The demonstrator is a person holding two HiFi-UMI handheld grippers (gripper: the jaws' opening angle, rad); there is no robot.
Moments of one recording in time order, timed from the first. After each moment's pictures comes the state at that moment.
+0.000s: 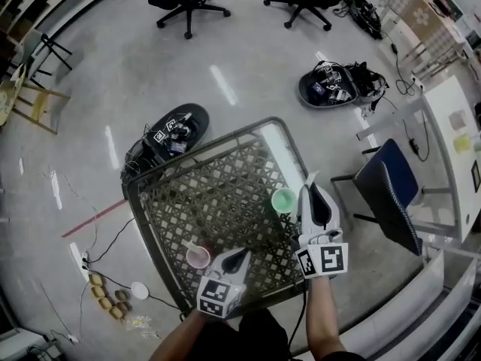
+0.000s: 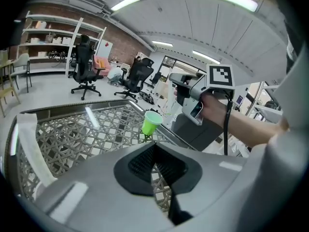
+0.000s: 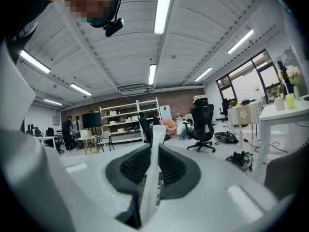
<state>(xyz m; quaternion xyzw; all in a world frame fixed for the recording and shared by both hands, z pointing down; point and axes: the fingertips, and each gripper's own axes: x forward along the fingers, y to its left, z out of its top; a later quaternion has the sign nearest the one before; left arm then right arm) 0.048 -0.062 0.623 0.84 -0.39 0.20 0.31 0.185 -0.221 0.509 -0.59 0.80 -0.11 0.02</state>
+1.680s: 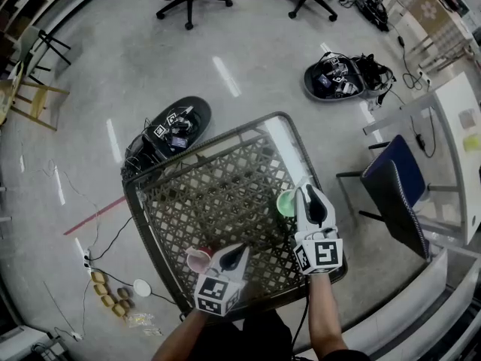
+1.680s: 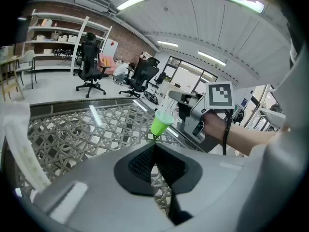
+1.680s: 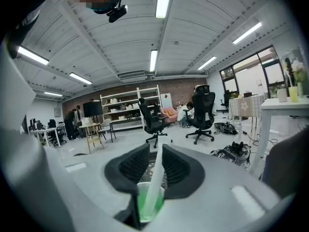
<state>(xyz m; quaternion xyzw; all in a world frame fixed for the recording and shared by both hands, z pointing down) 0.034 -0.085 0.648 0.82 -0.42 0.20 0.33 0.175 -0.229 0.595 -0.57 0.81 -0.14 -0.05</state>
